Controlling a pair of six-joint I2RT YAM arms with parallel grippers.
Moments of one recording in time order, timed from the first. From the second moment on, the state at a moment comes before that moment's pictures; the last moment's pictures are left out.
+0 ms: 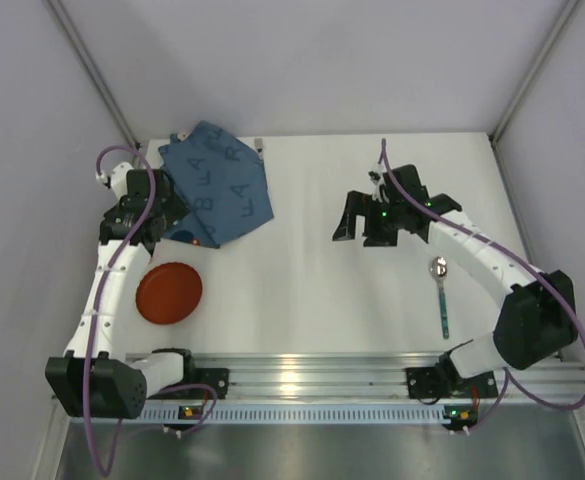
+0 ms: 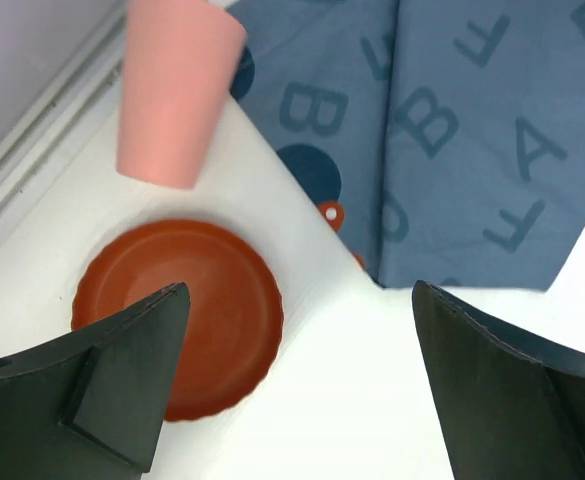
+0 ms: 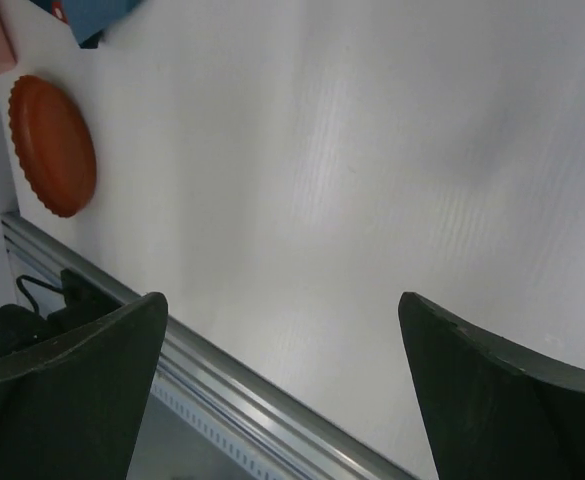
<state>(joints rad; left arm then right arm) -0.03 1.18 1.20 -0.79 -0.44 -0.62 0.44 1.42 1.14 -0.61 -0.33 0.53</state>
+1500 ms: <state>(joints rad) -0.03 1.04 1.02 -0.93 -0.23 -0.59 0.62 2.56 2.17 -0.29 -0.39 0.91</state>
